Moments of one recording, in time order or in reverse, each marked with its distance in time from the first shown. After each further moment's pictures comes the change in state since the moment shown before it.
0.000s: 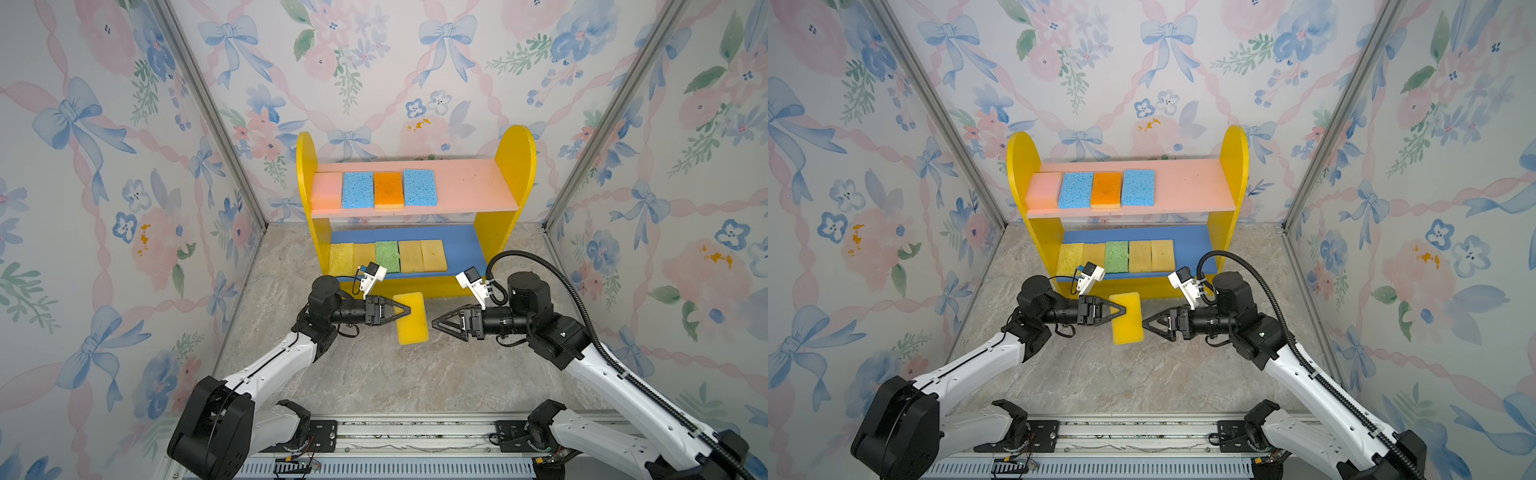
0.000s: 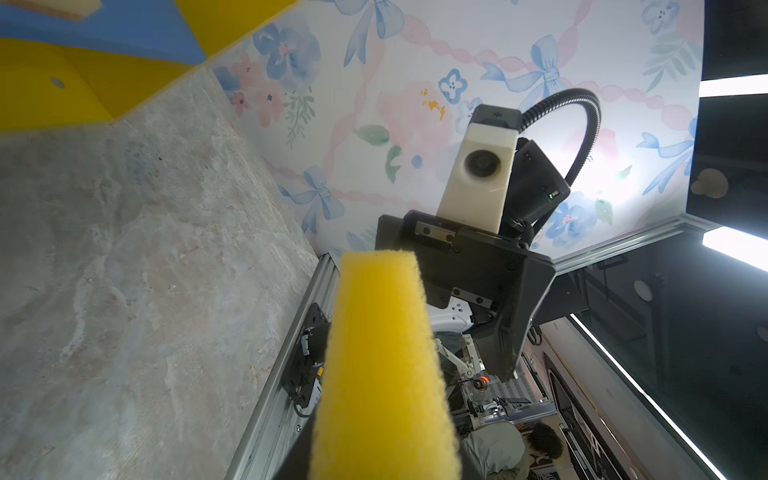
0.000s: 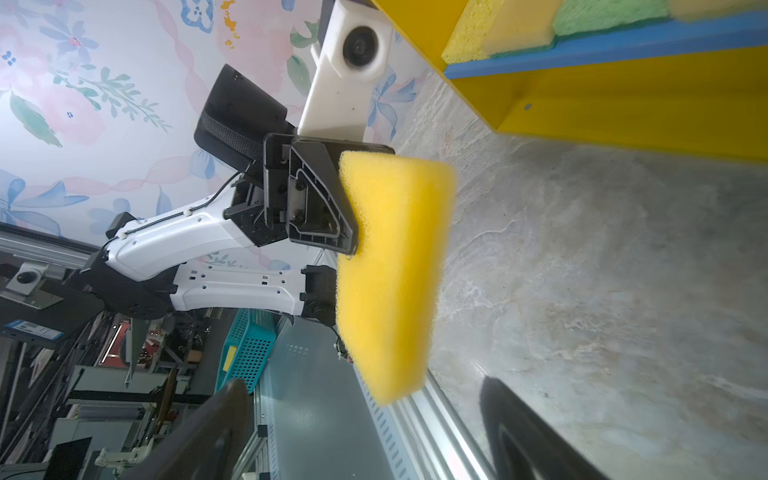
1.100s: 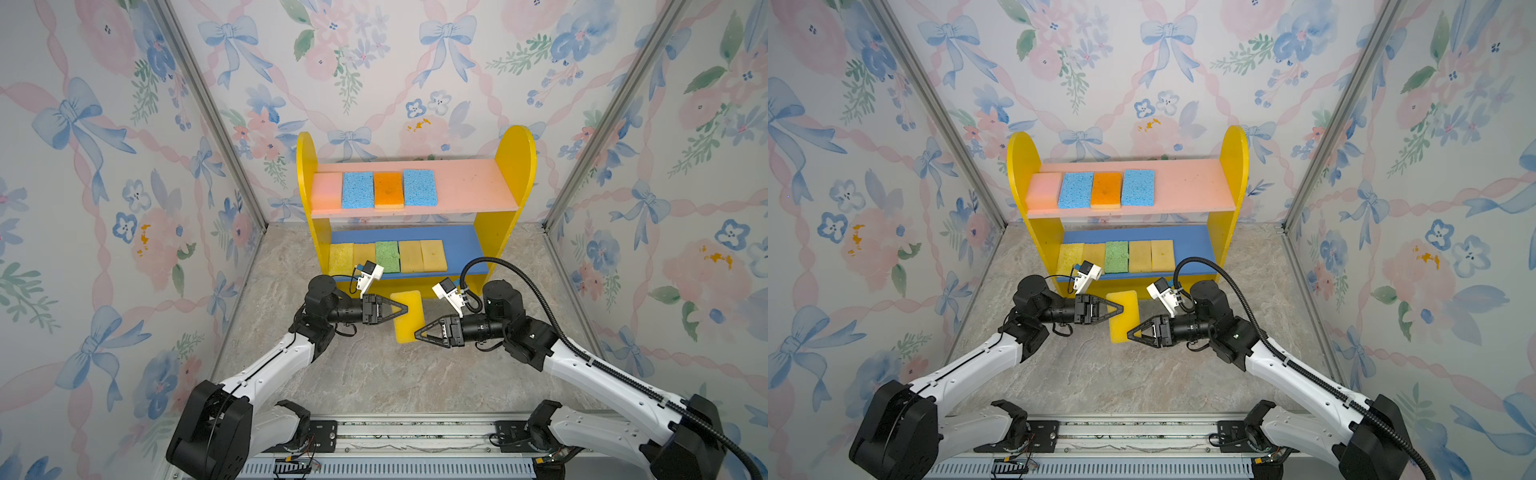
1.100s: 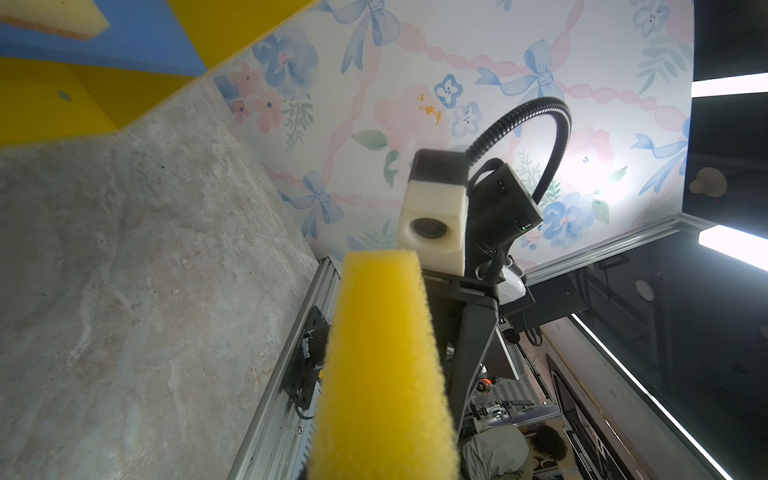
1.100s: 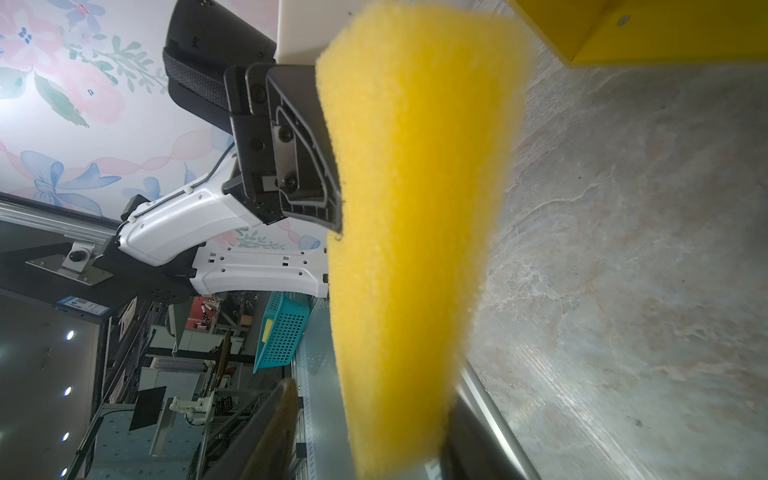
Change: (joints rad) left arm 0.027 -0.014 0.000 -0.002 0.008 0.000; right arm 0.112 0.093 -0.101 0.257 -0.029 0.149
